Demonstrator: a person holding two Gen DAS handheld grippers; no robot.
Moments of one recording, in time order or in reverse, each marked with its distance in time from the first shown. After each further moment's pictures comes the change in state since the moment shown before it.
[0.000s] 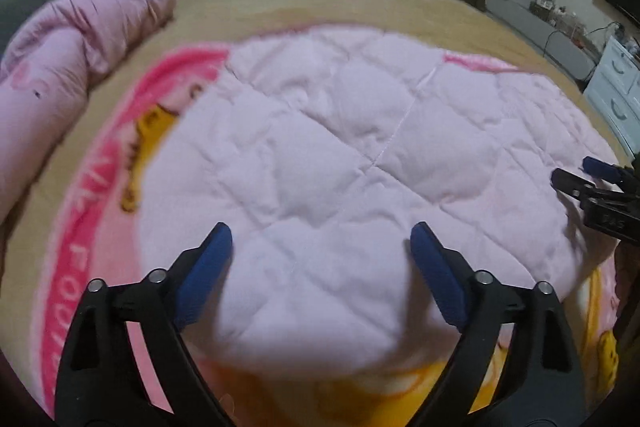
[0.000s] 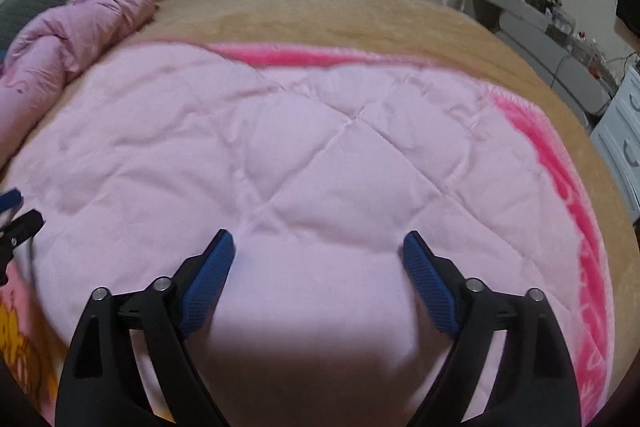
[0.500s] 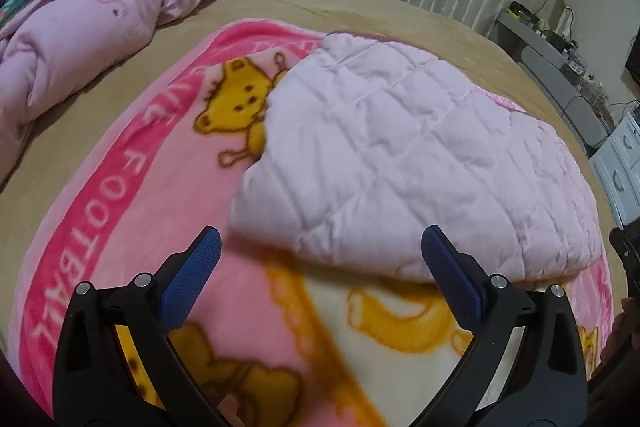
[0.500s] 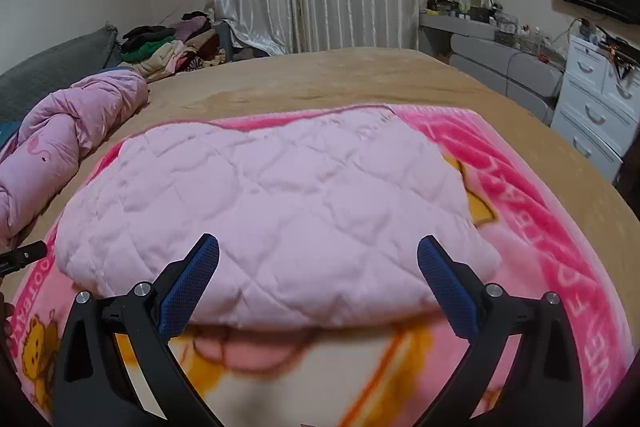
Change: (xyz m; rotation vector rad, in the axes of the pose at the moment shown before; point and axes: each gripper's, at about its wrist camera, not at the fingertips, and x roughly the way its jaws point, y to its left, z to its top) left arm -0.069 0.052 -0.058 -0.265 0.006 0.024; right arm -0.108 -0.032 -0.068 0.192 -0.157 -0.041
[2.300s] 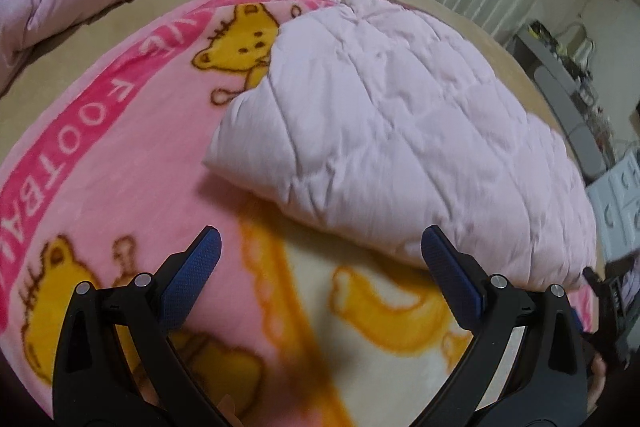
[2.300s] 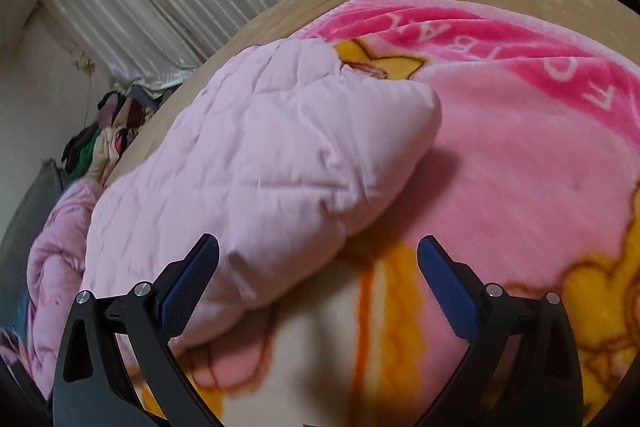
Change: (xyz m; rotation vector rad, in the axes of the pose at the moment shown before) left arm 0.039 0.003 -0.025 -0.181 0.068 -0.038; right arm 0.058 -0.085 -0.054 0.645 0.086 -0.001
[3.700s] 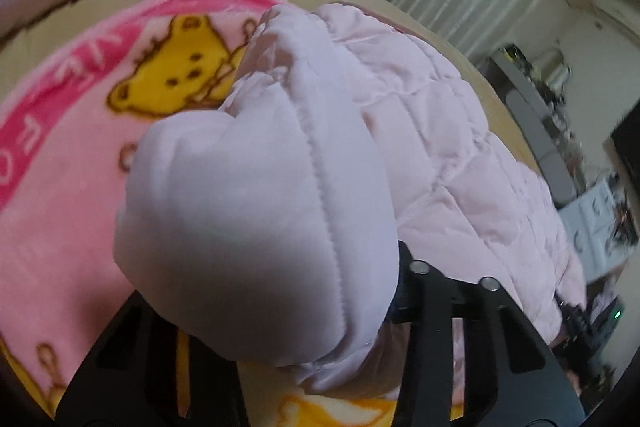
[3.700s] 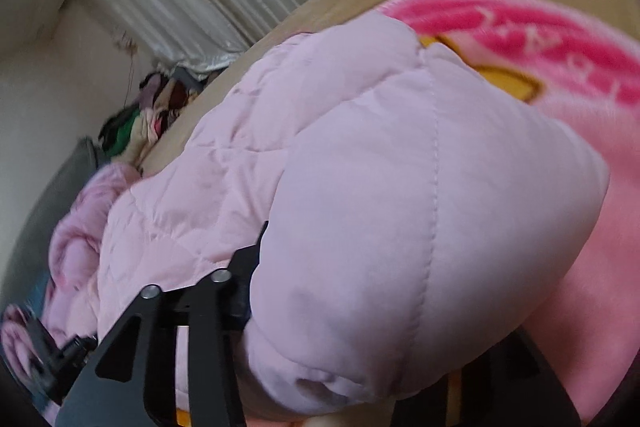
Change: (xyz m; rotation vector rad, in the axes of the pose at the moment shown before) left arm 0.054 -0.023 0.056 -0.001 -0.038 -0.147; right arm 0.051 0.029 0.040 -0.179 0.034 0.166
